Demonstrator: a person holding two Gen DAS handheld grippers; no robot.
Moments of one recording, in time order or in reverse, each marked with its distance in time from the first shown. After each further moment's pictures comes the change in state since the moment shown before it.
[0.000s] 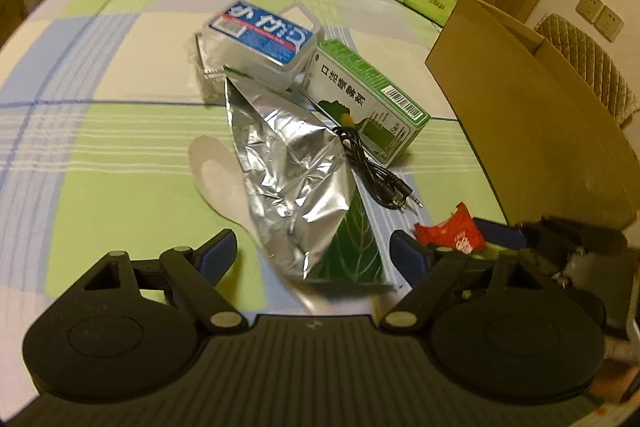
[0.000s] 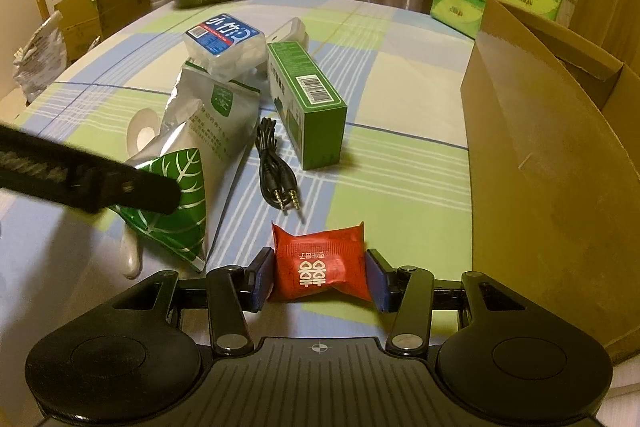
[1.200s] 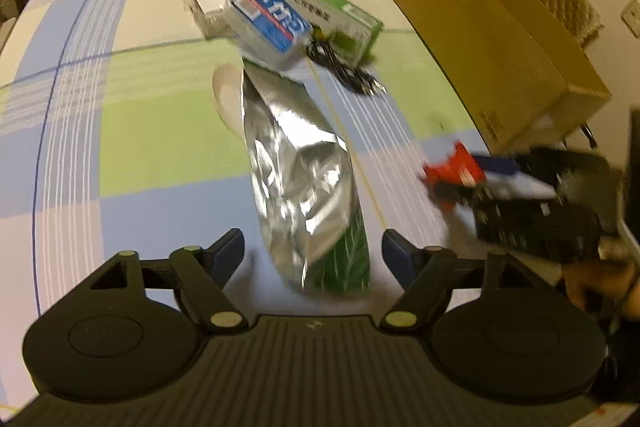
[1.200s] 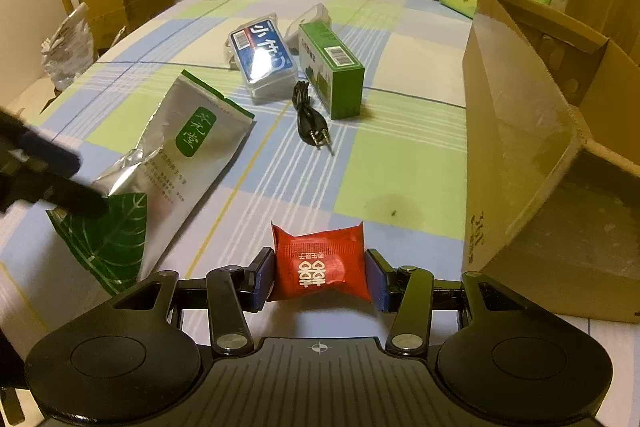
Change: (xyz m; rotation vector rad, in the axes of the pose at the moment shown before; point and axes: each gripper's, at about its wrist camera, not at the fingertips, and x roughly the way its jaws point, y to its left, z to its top) left arm -0.073 -0.002 -0.039 0.154 0.178 -0.016; right arm -0.057 0.009 -0.036 0.003 0.038 0.061
